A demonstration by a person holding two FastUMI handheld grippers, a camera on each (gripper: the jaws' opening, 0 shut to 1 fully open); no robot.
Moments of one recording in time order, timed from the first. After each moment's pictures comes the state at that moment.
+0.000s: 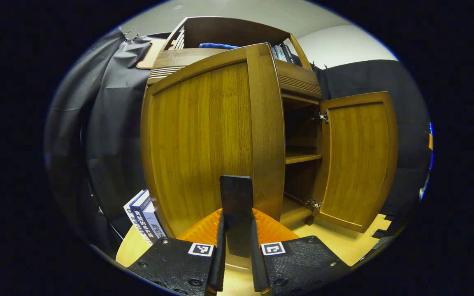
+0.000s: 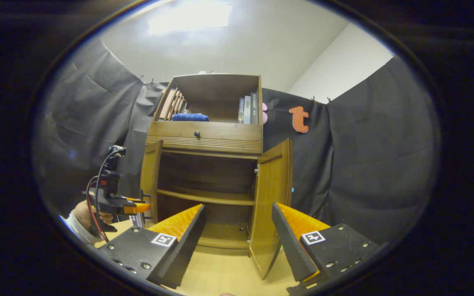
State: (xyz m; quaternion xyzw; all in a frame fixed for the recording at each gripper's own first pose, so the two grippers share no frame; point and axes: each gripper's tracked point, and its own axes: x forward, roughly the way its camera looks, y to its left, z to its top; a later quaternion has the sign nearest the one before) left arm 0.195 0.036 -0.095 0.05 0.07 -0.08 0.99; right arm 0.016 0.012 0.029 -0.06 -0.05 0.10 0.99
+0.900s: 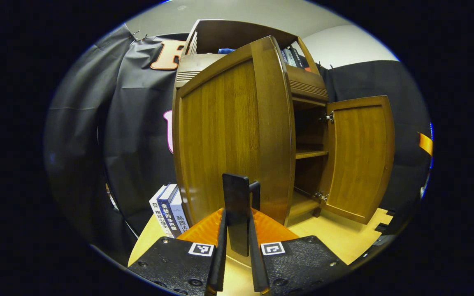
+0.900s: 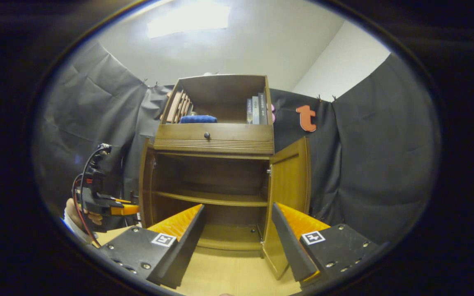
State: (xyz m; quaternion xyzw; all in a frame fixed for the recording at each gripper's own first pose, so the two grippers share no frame) left arm 0.150 0.090 -0.090 0.05 0.07 -0.05 0.99; right arm 0.017 0.046 0.024 -0.04 -0.06 0.12 0.99
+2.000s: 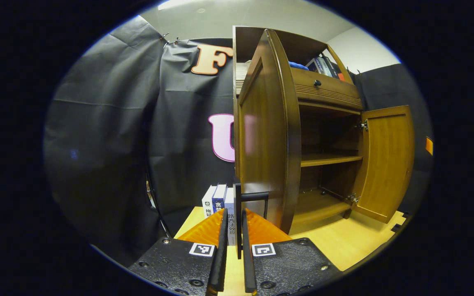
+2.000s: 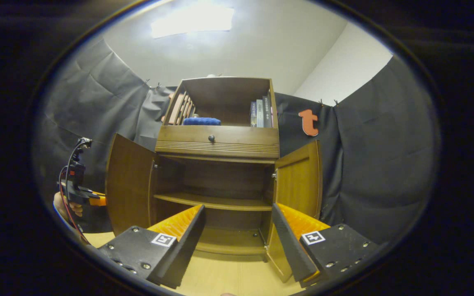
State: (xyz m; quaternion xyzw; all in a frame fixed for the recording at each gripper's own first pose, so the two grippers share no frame) left arm 0.116 0.195 -0.071 0.05 0.05 0.06 1.00; right arm 0.023 0.074 0.022 -0.04 -0.07 0.13 0.99
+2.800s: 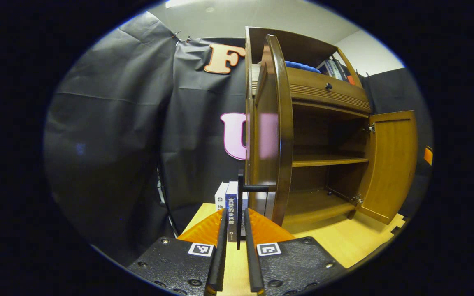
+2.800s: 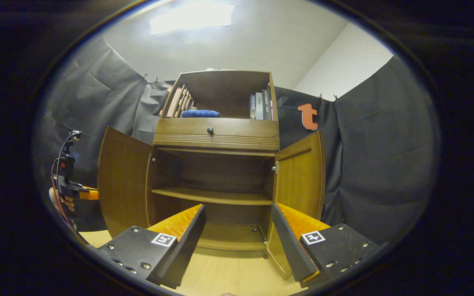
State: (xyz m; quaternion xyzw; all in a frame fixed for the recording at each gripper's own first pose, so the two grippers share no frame) left arm 0.091 0.226 -0.070 0.03 0.05 0.11 0.99; right arm 0.031 0.072 0.007 -0.04 -0.05 0.12 0.99
